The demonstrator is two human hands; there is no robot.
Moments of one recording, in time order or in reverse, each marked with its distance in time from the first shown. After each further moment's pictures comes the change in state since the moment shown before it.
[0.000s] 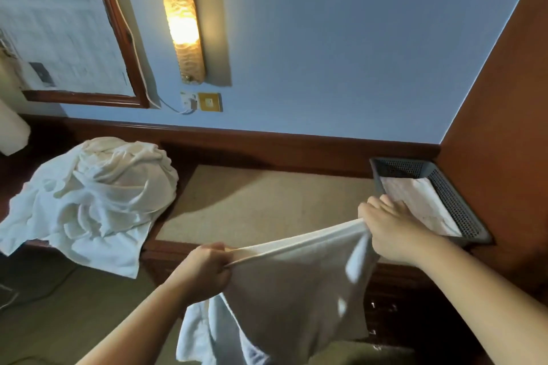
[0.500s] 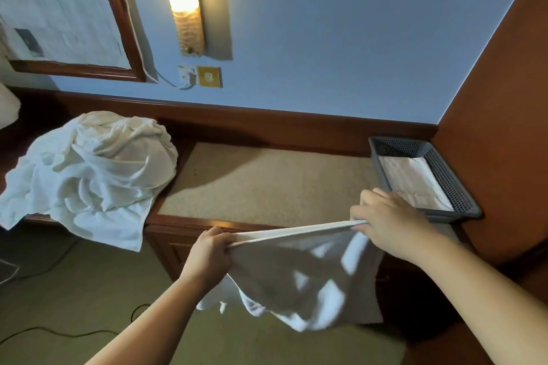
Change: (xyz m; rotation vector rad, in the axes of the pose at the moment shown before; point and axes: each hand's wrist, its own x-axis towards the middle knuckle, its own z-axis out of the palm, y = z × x) left_hand -0.030 0.001 0.044 -0.082 0.292 -0.182; right_hand -0.022 -0.021 0.042 -0.102 0.307 -0.208
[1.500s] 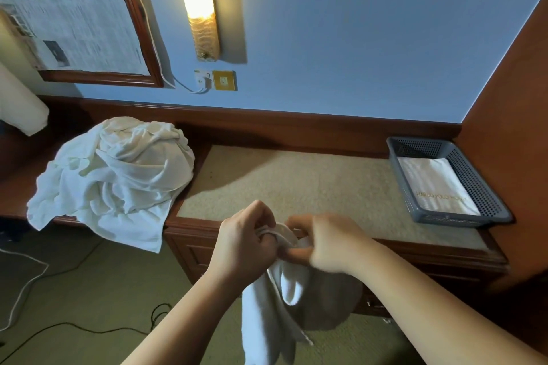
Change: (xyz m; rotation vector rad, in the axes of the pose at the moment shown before) left_hand -0.002 0.110 -0.084 -0.276 0.218 0.134; right_hand 0.040 -0.133 -0.048 0.543 -0.261 -0.029
